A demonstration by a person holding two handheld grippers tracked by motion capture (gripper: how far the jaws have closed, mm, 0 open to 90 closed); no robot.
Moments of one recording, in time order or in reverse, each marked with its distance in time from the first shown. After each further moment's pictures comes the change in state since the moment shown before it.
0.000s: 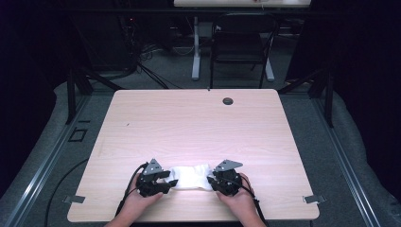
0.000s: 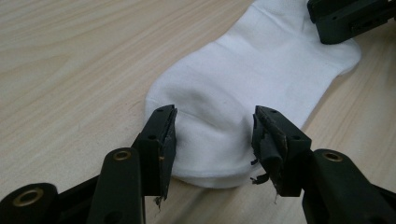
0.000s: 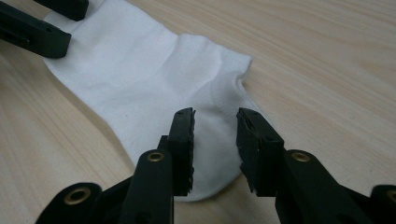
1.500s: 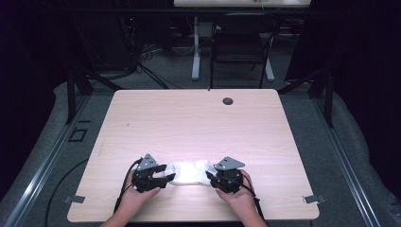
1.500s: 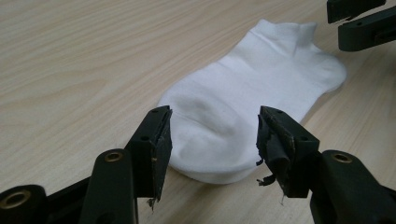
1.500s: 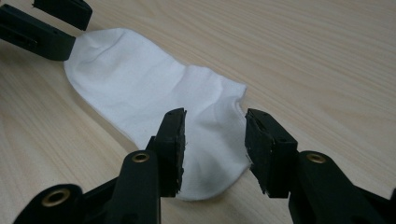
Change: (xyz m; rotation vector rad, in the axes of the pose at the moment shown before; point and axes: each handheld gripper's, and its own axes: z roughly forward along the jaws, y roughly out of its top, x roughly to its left) left arm 0.009 0.007 -0.015 -0.071 0.022 -0.034; right arm 0.003 0.010 -0.013 -0.112 -0.049 -0.051
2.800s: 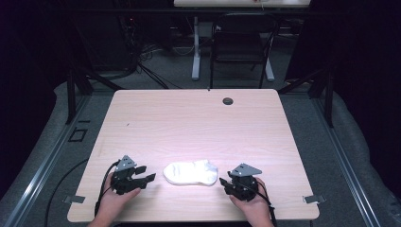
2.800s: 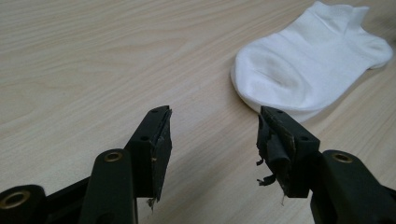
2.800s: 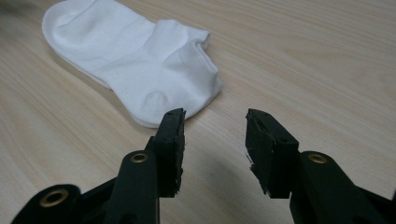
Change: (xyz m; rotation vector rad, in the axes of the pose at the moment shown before) left arm 0.036 -0.023 -0.039 0.028 0.089 -0.077; right arm -0.019 -0.031 -0.028 0.035 -0.029 0.073
